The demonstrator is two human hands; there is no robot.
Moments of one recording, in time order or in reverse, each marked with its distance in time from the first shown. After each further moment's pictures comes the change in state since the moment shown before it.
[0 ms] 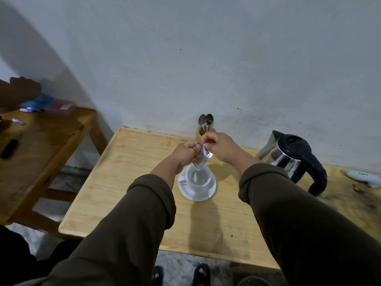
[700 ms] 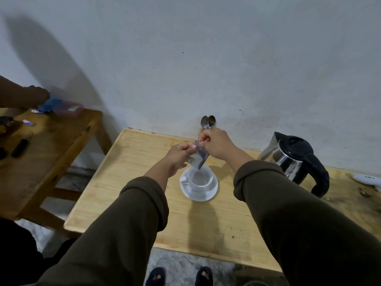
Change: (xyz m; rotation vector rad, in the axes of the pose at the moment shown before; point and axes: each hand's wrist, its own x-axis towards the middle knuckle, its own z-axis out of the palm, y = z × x) left_hand -0.011 -0.007 -0.016 -0.012 0.006 -0.012; right_hand 0.012 -0.016 0.007 -0.171 0.064 0.034
